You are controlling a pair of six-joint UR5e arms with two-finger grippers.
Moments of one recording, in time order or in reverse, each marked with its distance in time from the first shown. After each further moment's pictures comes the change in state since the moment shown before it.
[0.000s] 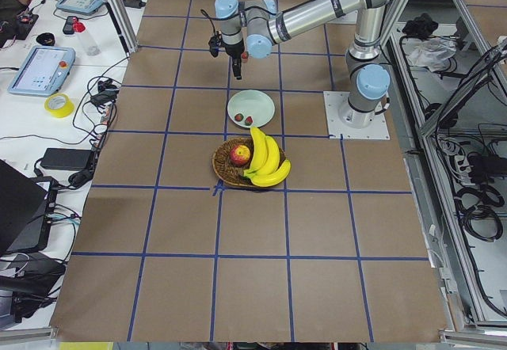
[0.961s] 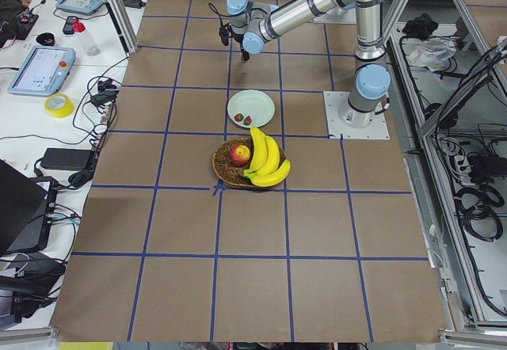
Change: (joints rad) left arm -0.202 -0.183 -0.034 0.254 -0.215 -0.350; right arm 0.000 0.000 0.000 0.001 0.001 -0.001
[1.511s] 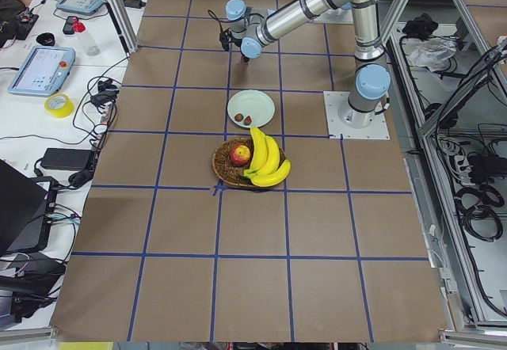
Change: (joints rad) left arm -0.003 -0.033 0.004 0.013 0.007 -0.022; right arm 0.001 -0.001 0.000 0.002 -0.001 0.000
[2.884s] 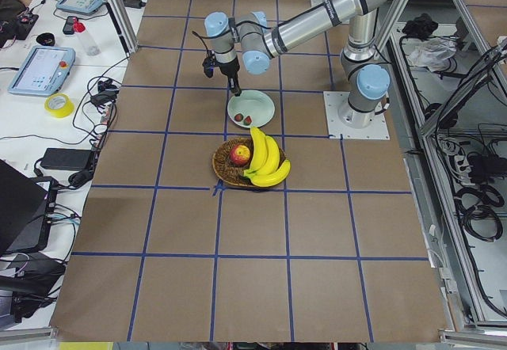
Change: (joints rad) left arm 0.427 0.180 0.031 -0.368 0.335 0.559; right arm 0.001 0.000 0.000 0.000 0.000 -0.002
